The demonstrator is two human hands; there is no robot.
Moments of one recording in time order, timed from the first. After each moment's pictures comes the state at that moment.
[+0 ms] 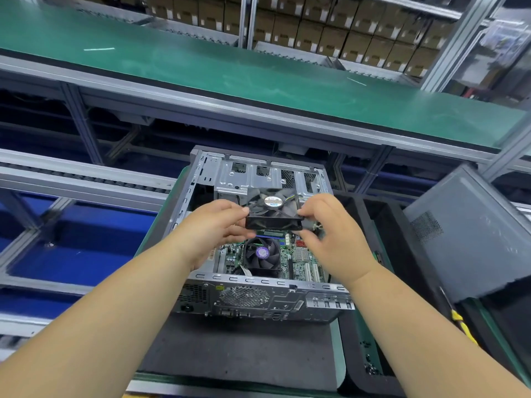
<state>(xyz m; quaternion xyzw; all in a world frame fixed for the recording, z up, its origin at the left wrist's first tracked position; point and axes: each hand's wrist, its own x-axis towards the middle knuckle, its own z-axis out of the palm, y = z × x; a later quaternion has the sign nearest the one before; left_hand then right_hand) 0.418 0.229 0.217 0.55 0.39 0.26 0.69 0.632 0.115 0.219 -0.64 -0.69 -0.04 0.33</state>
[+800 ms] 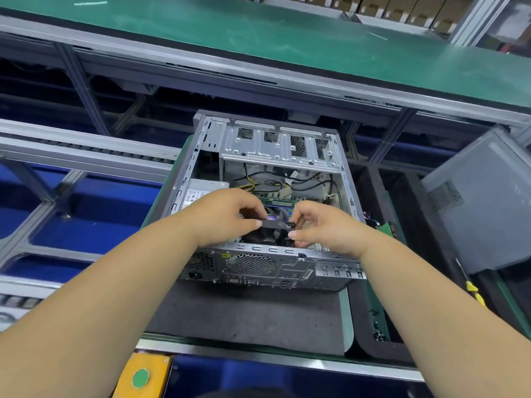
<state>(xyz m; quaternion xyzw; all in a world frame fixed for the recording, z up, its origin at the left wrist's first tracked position) 0.416 0.234 0.186 0.89 0.32 0.09 0.32 0.643 0.129 0.175 -0.66 -0.55 0.45 0.25</state>
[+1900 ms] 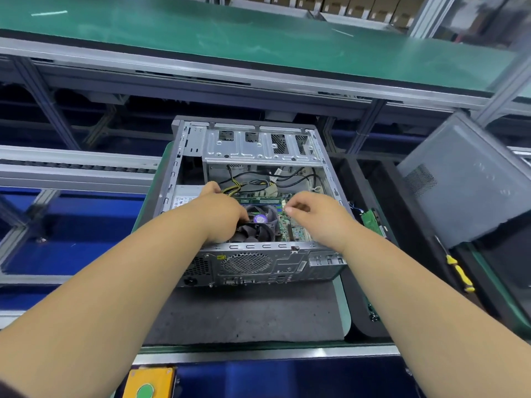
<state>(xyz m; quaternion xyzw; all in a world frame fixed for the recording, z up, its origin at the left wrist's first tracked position) 0.439 0.251 0.182 0.95 0.27 -0.17 0.04 0.629 0.118 0.177 -0.78 -0.54 0.22 0.23</state>
